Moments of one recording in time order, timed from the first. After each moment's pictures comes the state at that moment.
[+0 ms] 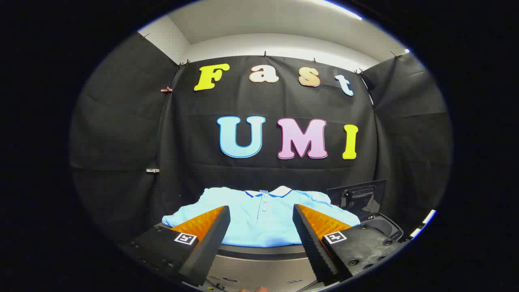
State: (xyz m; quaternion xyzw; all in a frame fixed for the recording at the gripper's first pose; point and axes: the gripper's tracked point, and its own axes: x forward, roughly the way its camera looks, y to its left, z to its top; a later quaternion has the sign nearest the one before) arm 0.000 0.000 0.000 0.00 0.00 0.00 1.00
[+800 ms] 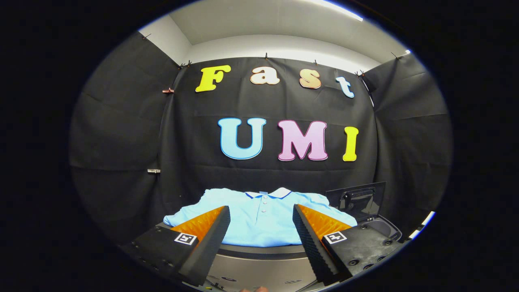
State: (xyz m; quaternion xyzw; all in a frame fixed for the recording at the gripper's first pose) arm -0.003 -0.001 0.002 0.00 0.00 0.00 1.00
